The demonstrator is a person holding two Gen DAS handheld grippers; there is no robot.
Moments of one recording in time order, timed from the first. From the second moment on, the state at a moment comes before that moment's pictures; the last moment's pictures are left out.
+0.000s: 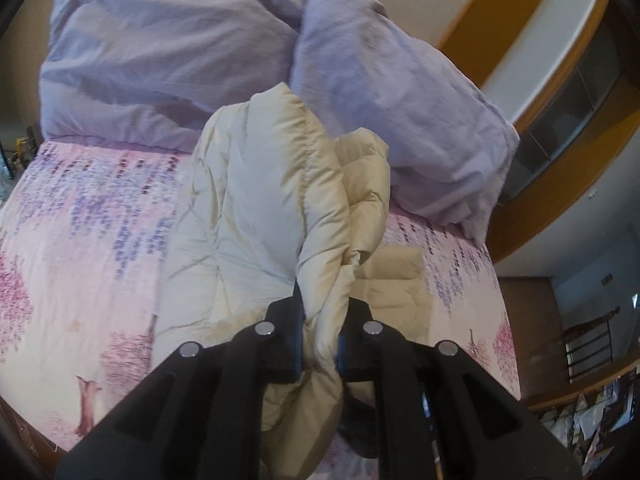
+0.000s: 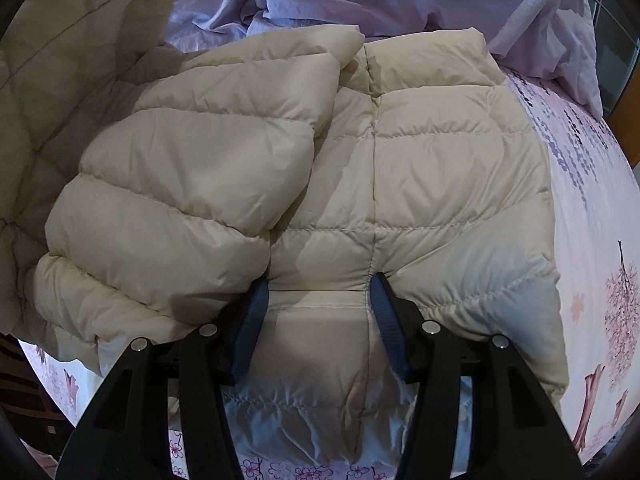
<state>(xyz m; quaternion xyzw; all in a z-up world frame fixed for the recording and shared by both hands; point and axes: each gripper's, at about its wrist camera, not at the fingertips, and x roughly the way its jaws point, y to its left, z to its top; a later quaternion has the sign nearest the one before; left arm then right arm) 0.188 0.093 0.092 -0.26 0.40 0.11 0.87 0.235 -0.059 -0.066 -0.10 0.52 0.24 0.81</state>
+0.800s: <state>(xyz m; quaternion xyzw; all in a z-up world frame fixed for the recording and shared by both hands) 0.261 0.011 0.034 -0.26 0.47 0.06 0.84 0.218 -0.142 -0.041 -0.06 0.51 0.25 0.82</state>
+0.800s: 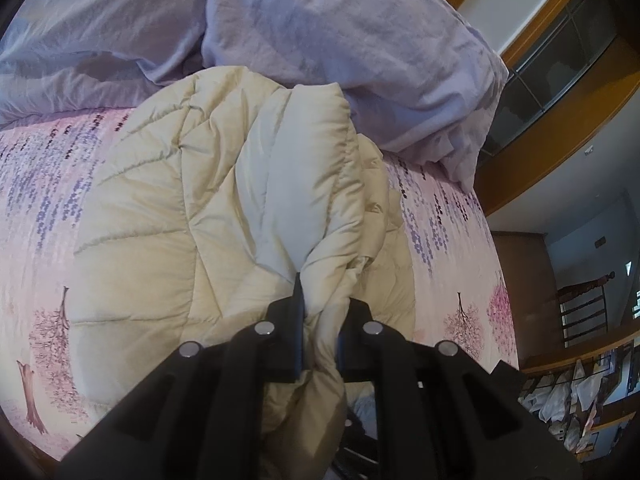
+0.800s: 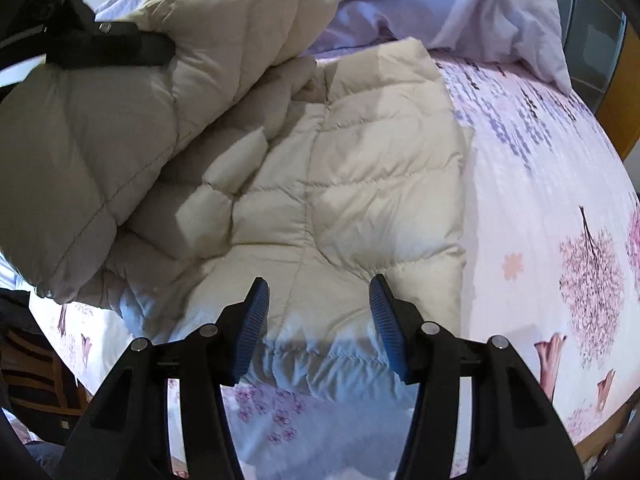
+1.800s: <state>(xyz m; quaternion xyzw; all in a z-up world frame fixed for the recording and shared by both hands) 0.268 -0.008 0.070 -0.20 0.46 0.02 0.87 0.204 -0.170 -0.036 -0.04 0.51 0.23 0.83</state>
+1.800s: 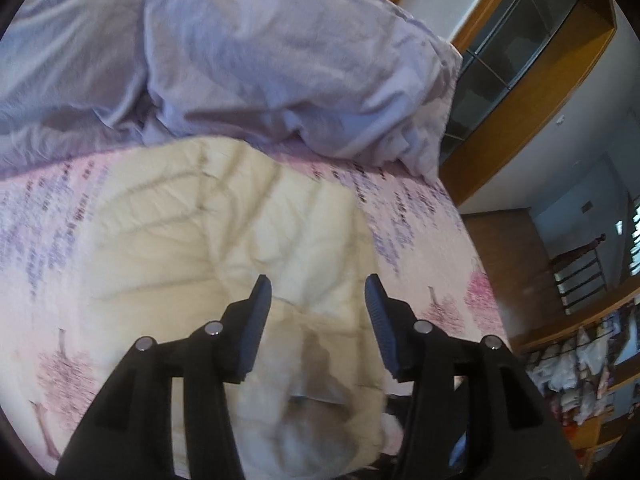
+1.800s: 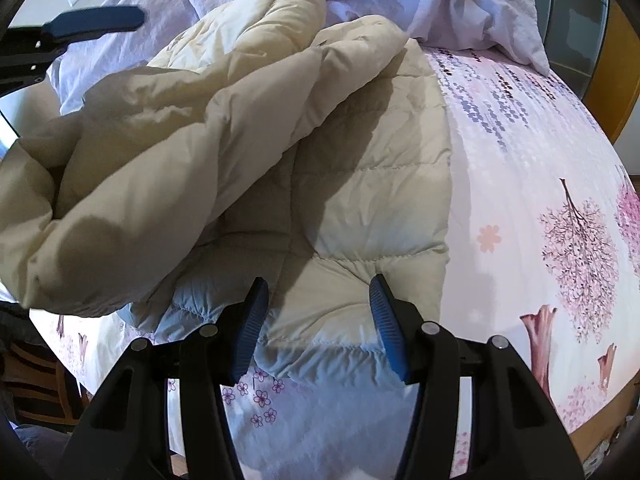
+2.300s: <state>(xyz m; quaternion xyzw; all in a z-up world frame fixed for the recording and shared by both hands) 0.243 0.084 0.009 -0.21 0.49 0.15 0.83 0.211 -0.183 -0.033 -0.04 0.51 0.20 0.84</state>
